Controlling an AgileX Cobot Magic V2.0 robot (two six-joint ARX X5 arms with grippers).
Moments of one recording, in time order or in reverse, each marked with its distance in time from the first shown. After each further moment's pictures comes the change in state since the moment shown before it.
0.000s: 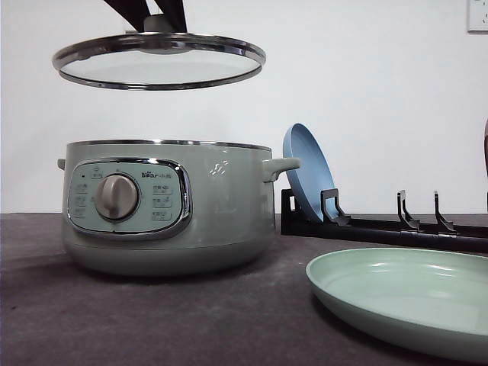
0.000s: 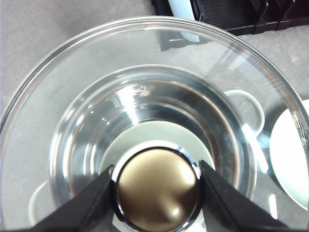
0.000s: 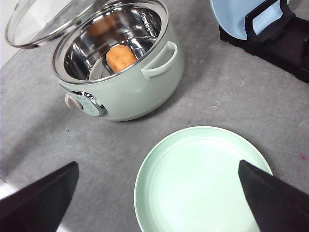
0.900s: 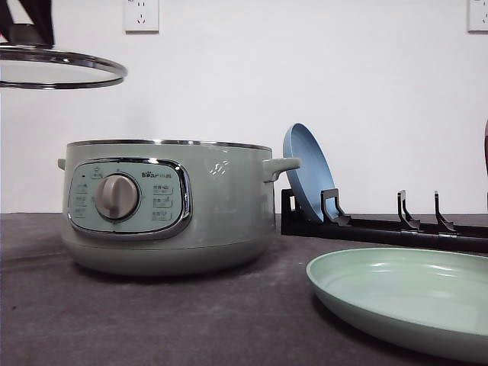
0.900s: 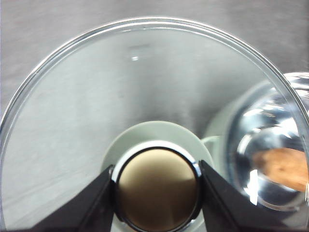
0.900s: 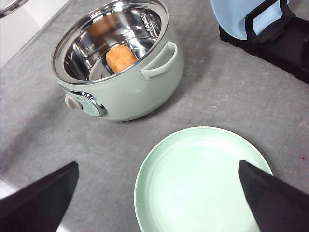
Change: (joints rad) left_arx 0.453 -0.032 0.000 -0.027 -0.005 -0.031; right_arx 0.000 0.000 0.000 0.001 0.000 0.000
